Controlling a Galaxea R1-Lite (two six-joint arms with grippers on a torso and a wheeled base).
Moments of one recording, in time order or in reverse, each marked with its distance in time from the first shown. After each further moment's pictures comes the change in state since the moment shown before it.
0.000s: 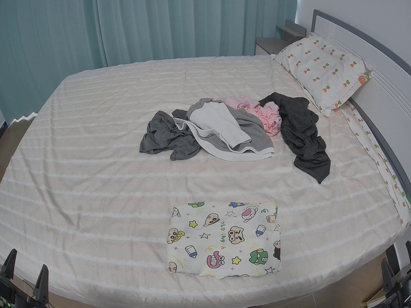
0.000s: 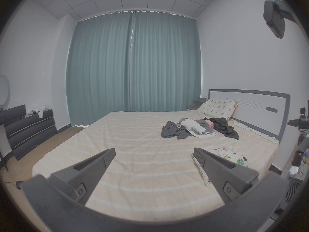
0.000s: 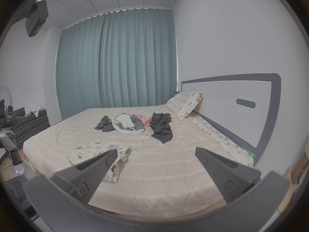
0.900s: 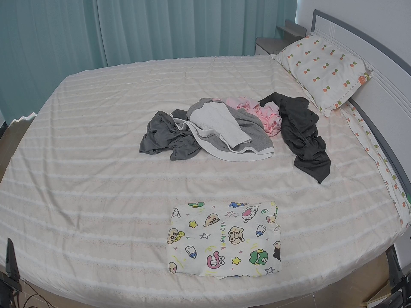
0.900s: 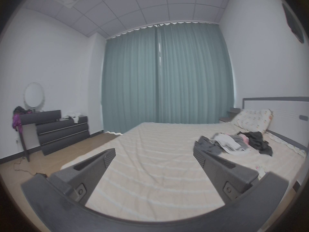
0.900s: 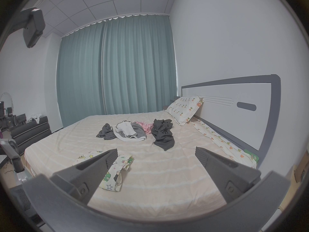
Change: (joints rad) left arm -0.005 0.025 -0.071 -0.071 0.362 0.011; right arm 0.007 0.029 -0.018 -0.071 0.000 0.035
